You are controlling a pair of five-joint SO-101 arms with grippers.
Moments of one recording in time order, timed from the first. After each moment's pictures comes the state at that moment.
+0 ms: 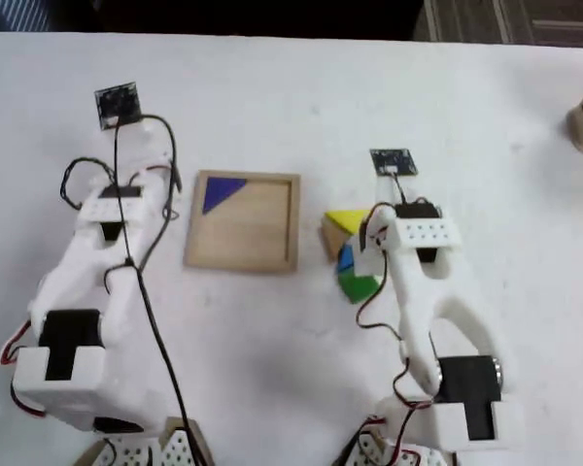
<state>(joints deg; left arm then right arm) -8.0 7.0 30.9 20.3 12.3 -6.3 -6.2 36.4 58.5 4.3</state>
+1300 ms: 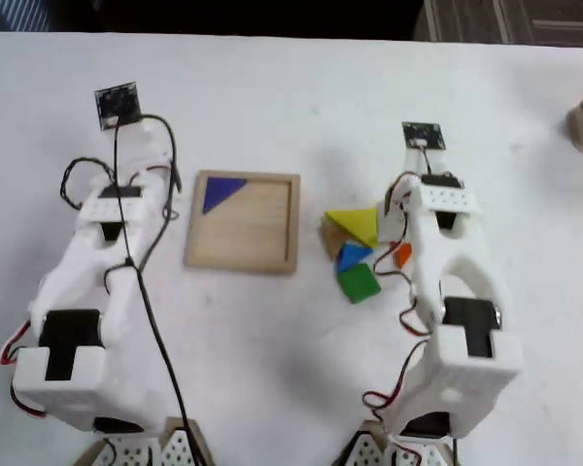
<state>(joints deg) -8.0 7.0 30.9 20.3 12.3 1.5 15.8 15.7 55.6 8.9</state>
